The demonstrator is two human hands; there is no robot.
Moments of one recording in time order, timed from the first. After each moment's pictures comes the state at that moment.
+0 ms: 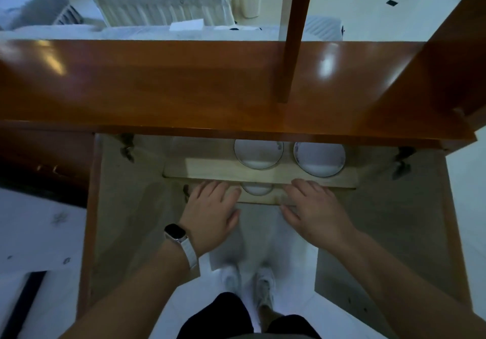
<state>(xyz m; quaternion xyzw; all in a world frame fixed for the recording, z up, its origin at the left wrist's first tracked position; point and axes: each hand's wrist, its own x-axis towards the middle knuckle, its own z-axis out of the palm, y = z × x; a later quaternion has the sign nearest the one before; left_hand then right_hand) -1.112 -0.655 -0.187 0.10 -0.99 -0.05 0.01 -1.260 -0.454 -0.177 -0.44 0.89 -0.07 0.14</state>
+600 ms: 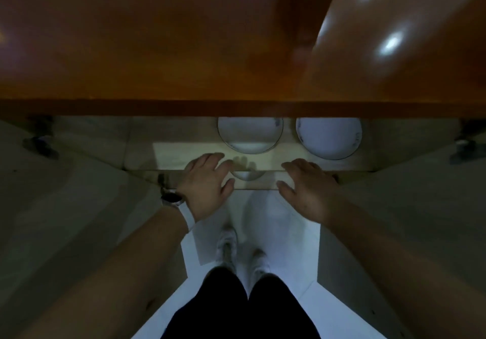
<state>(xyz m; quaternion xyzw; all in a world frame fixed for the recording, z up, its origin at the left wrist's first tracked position) -1.200 -0.729 -0.356 0.10 -0.99 -0.11 -0.03 -1.327 -0.508 -0.327 -0.38 0.90 -0.08 0.20</state>
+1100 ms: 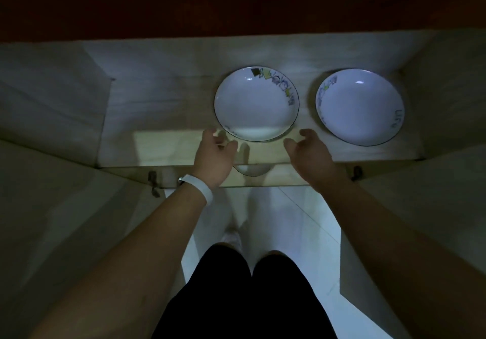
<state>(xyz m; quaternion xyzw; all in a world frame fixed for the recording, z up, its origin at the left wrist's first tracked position) -1.273 -0.742 -0.469 0.43 -0.73 -0.54 0.03 -1.377 -0.575 -0.458 -0.01 0.88 -0.38 0.28</state>
